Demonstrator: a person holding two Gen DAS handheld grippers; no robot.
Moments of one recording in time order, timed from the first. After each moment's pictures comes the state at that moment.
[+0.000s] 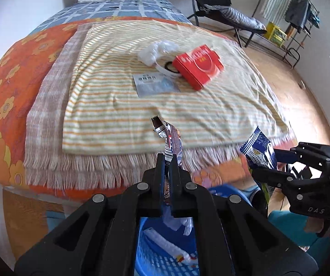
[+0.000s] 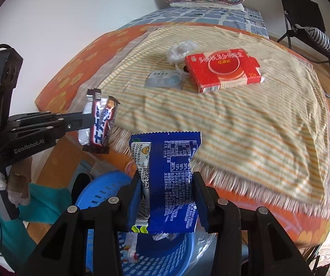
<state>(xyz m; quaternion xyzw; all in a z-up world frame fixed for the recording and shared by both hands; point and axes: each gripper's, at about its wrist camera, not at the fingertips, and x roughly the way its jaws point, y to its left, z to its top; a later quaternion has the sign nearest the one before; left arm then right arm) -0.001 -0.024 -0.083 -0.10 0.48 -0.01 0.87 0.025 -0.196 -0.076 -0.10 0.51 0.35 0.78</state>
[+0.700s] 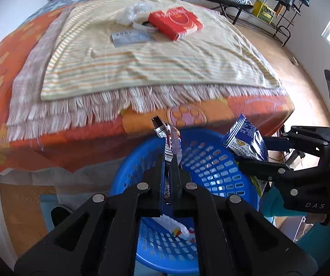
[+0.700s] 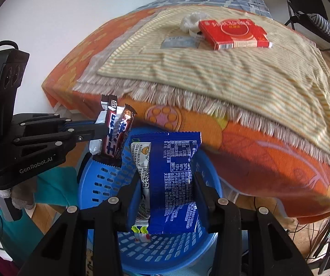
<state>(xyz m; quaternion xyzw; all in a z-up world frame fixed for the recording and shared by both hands) -0.054 -0.059 -0.123 -0.08 0.52 -0.05 0.85 -0.034 -0.208 -0.112 -0.10 0.54 0.35 0.76</state>
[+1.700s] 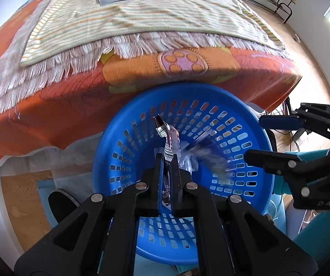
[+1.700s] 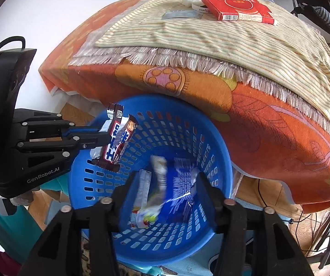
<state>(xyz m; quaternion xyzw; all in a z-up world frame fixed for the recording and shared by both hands) -0.068 -0.074 -0.168 -0.04 0.58 -0.05 0.81 -0.051 -0.208 -0.146 -0.12 0.57 0.35 0.74</state>
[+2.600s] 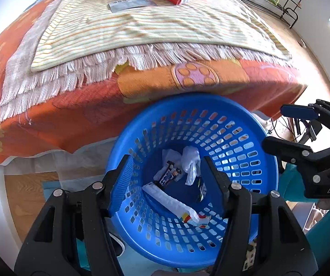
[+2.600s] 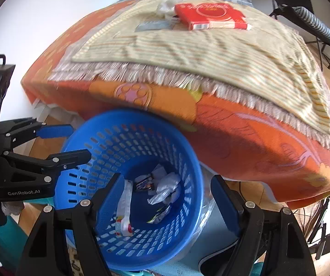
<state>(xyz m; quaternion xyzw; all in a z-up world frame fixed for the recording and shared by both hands) -0.061 -0.064 -0.157 -0.05 0.57 -0.03 0.82 -0.042 -0.223 -0.132 -0.12 0.55 0.29 0.77</state>
